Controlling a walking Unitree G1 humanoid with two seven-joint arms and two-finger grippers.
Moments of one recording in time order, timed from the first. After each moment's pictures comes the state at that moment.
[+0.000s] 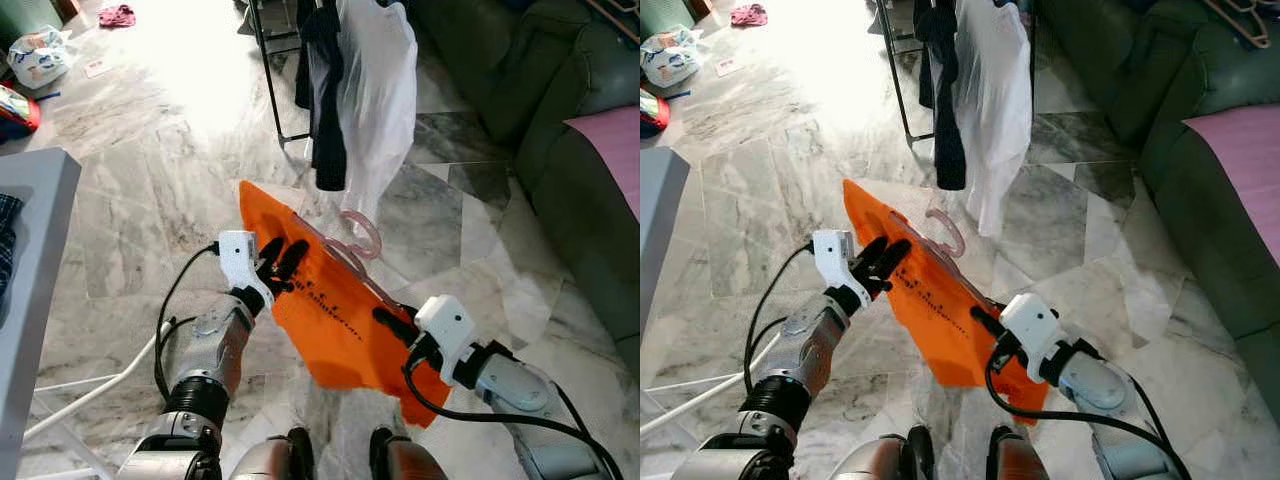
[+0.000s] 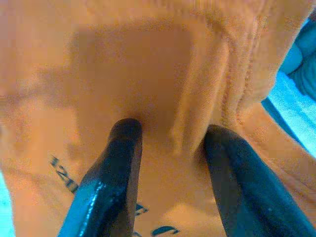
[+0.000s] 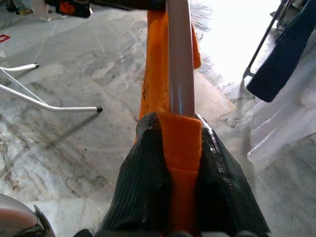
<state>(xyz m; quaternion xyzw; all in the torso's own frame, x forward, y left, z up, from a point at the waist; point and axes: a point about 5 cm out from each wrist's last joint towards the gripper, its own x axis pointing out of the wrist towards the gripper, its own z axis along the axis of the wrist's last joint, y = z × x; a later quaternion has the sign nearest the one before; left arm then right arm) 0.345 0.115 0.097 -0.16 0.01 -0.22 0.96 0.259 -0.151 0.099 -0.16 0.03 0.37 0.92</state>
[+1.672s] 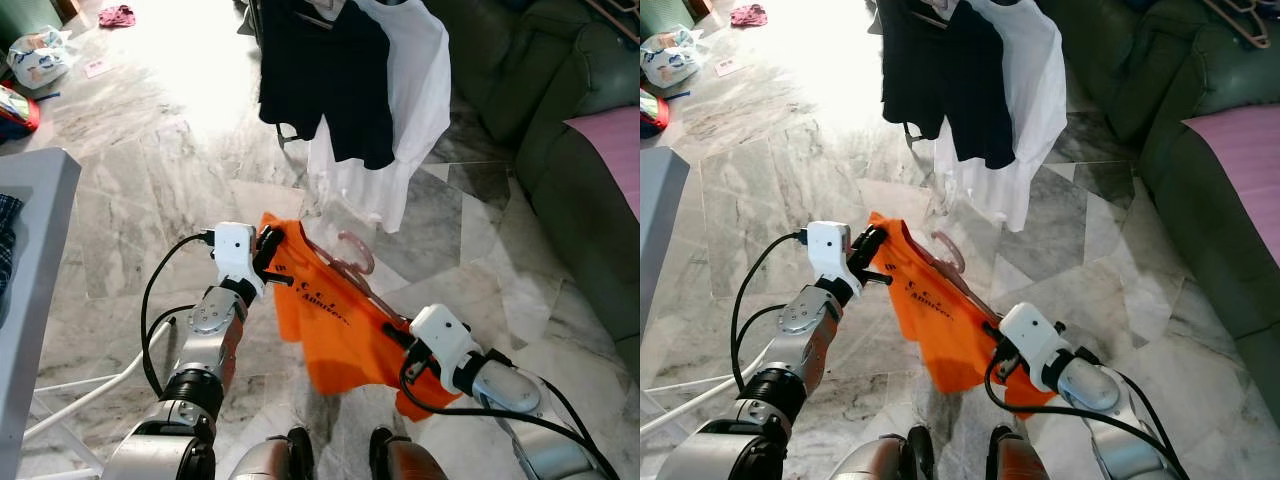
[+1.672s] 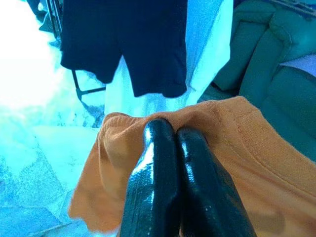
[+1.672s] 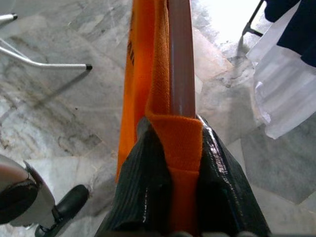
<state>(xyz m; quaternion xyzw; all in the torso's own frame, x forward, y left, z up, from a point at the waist) 0.353 0.125 0.103 -0.05 -0.02 -0.16 0.99 0.257 -0.161 0.071 -0.21 0.12 0.33 0.91</state>
